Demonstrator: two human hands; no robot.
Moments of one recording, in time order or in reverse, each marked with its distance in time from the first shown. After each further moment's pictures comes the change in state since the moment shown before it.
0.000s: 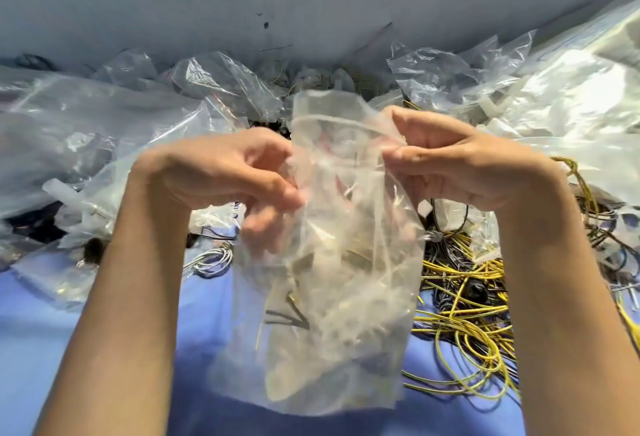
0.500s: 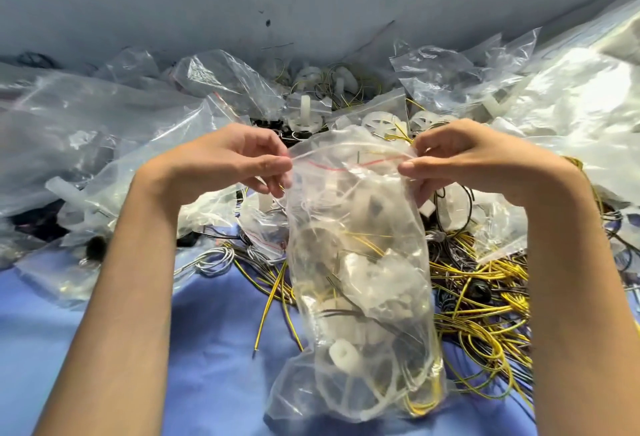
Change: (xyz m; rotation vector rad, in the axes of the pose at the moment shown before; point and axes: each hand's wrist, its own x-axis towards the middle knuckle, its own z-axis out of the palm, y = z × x) left_hand 0.009 -0.031 -0.014 0.040 0.452 0.007; right_hand -0.004 0.013 -0.031 -0.419 0.221 0.156
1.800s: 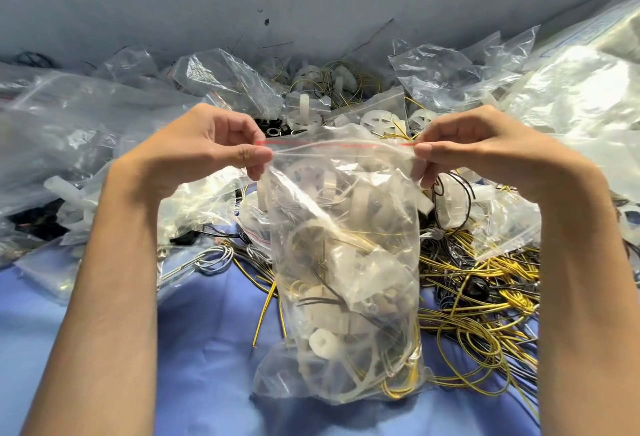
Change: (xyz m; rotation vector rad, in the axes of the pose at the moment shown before) left_hand -0.012 0.007 -0.010 0.062 0.130 0.097; right_hand -0.007 0.002 -0.010 -0.013 0.088 -0.130
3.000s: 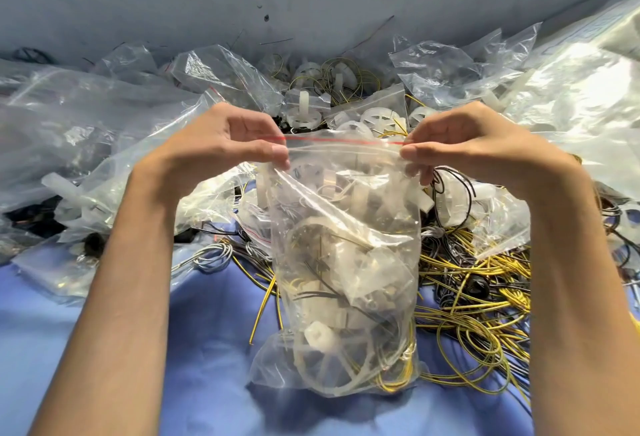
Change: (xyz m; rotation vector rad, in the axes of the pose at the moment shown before) left_hand 0.007 0.004 0.013 0.014 0.015 0.029; right_hand 0.008 0.003 0.005 -0.059 0.016 -0.053
